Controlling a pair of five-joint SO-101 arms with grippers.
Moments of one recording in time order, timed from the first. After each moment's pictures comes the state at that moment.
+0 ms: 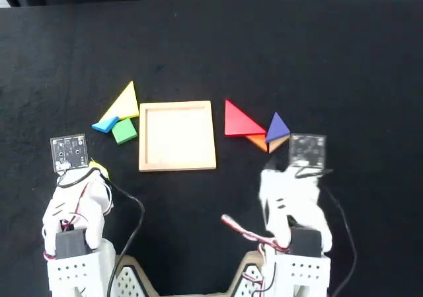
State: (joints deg) left arm -14.6 -102.8 96.6 55.3 -2.2; right arm 6.7 -103.5 96.7 53.2 0.7
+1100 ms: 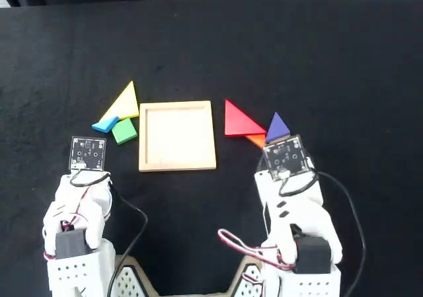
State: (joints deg) left arm -14.6 -102.8 96.6 58.9 -16.2; right arm -1.8 -103.5 80.0 64.1 19.6
